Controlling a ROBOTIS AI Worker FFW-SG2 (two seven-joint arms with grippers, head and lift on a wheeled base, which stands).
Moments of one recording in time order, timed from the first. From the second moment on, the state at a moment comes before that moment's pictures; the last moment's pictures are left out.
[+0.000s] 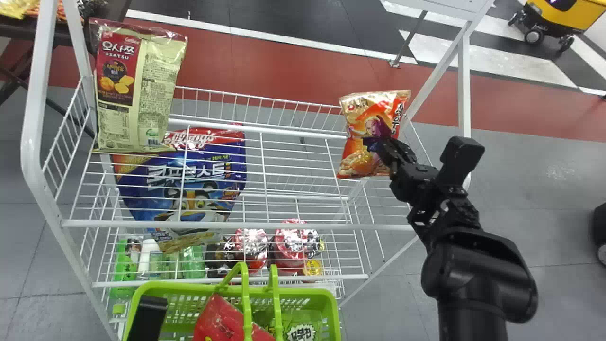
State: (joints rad) left arm 0.47 0.13 -0.32 -2.17 0.32 1.20 -1.01; right arm 0.09 -0.04 -0.42 -1.76 -0.04 0.33 0.38
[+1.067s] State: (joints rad) left arm 0.49 0.13 -0.32 -2.18 0.31 1.20 -1.01; right arm 0.70 -0.04 -0.63 -2.55 -0.59 1.46 0.57
